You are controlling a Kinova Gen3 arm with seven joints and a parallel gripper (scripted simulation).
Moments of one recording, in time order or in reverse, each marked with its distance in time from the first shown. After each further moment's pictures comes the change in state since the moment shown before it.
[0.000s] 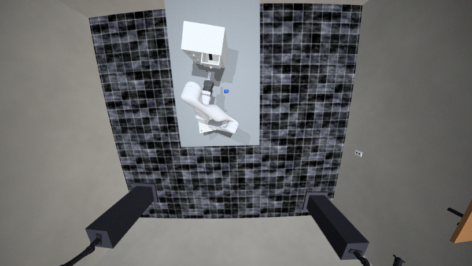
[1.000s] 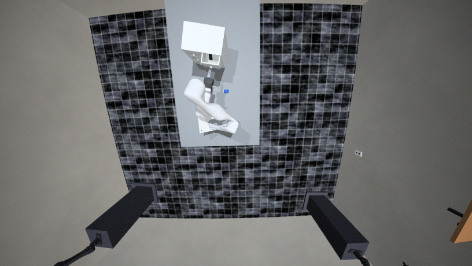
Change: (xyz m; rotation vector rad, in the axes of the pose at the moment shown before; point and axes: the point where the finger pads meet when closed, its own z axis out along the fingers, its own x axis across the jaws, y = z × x) arm -0.002 -0.008 0.021 0.002 -0.005 -0.006
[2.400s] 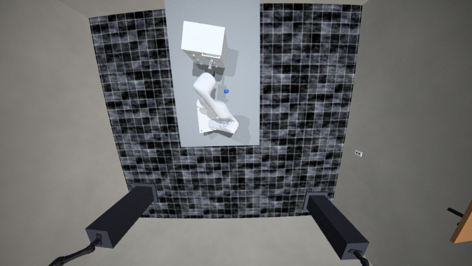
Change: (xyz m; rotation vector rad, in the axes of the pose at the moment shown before) arm 0.001 -0.022 0.060 -0.001 0.001 0.001
